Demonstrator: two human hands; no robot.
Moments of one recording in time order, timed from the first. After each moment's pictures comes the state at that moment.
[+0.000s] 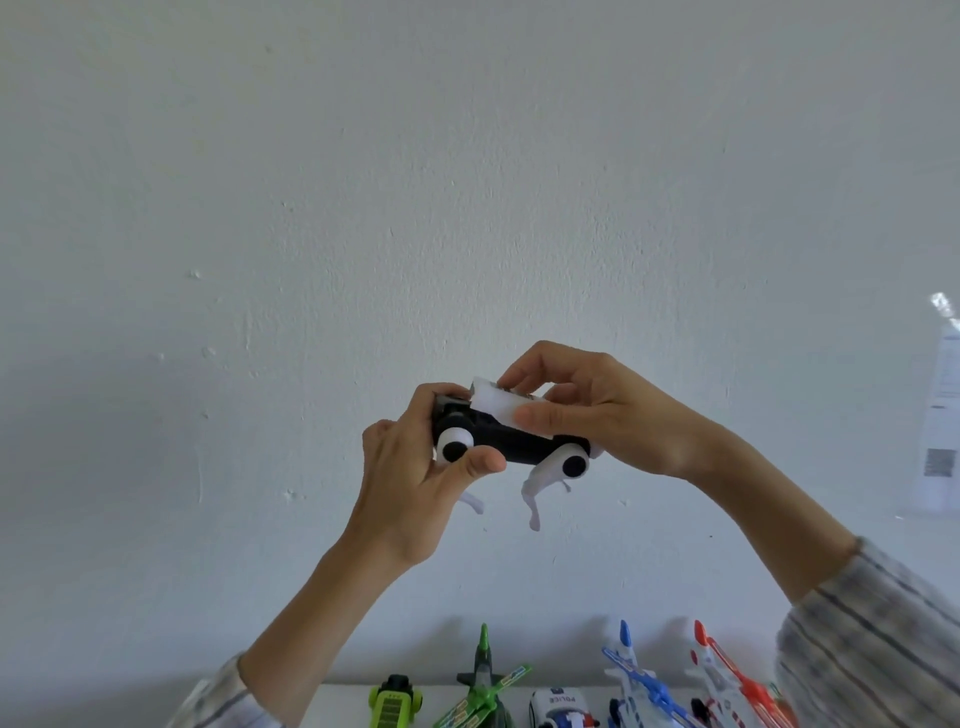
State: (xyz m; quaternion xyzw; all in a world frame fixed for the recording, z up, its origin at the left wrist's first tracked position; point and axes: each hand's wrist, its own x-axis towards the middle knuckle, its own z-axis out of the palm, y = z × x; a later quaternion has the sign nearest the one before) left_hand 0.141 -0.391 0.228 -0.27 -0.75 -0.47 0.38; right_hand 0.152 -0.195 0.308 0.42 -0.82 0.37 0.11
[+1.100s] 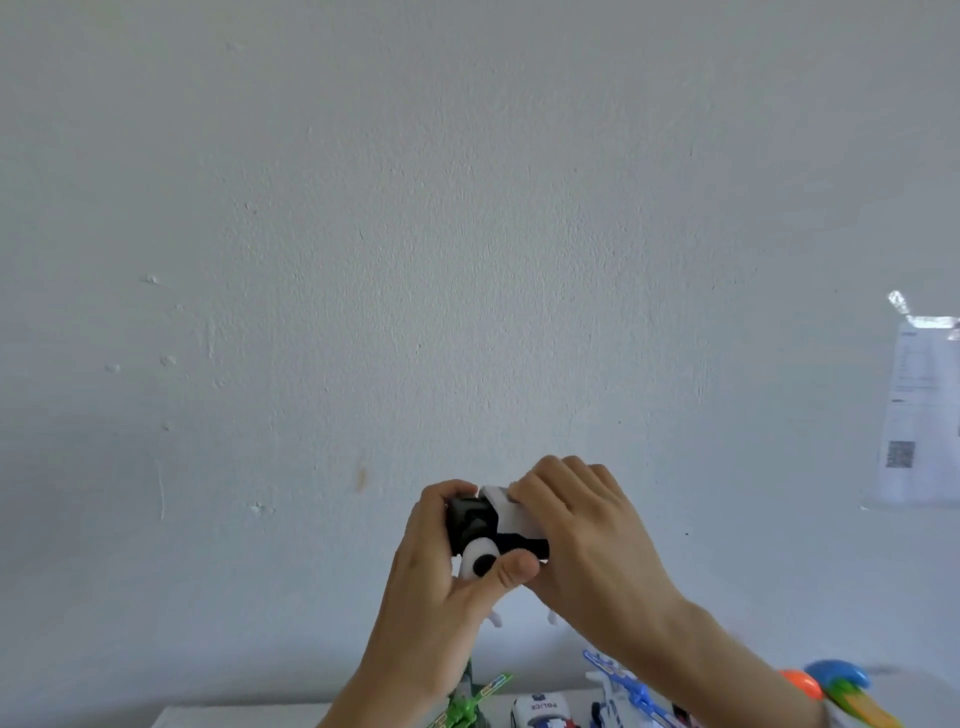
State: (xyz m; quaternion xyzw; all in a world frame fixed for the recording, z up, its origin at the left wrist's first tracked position) left_hand 0.168 -0.351 0.171 -0.24 -0.70 -0.62 0.25; right_hand 0.145 -0.199 0.202 0.34 -0.76 0.03 0.56
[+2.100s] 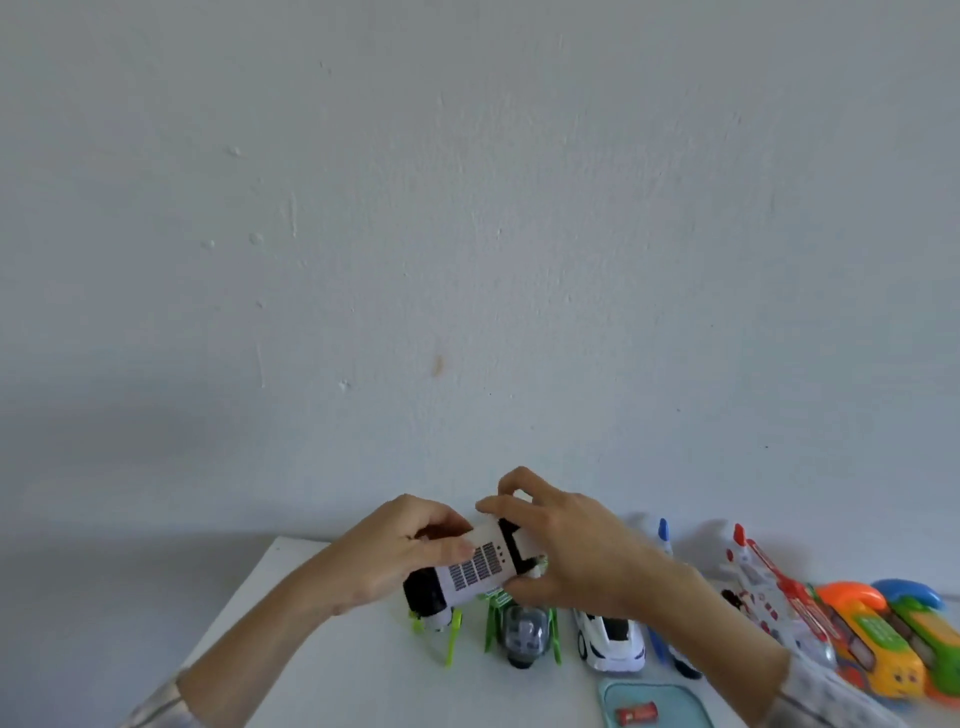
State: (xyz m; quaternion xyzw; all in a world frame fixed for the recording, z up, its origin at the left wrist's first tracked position) left_hand 0.164 -0.458 0.106 -0.16 -0.85 -0.51 -0.04; right_hand 0.135 -0.244 0.119 0.43 -0.89 0.08 0.15
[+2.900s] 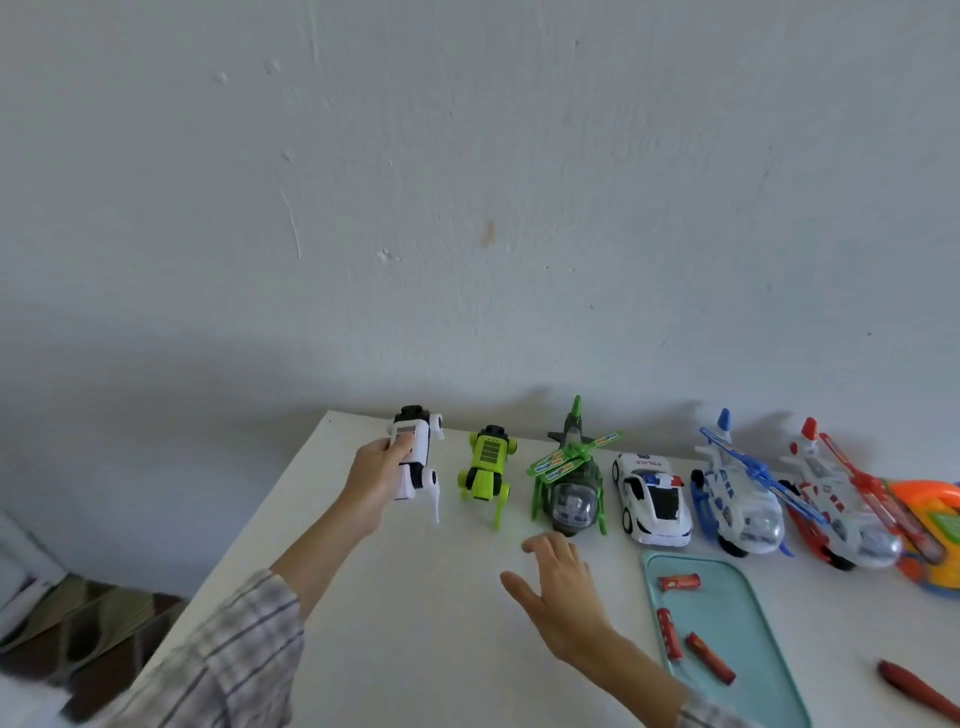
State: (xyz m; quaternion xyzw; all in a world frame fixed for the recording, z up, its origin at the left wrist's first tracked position) left_hand 0.122 -0.511 -0.026 0.24 -0.71 -0.66 0.05; right_hand 0.150 -0.282 -0.112 0.19 -0.95 0.25 -0.02
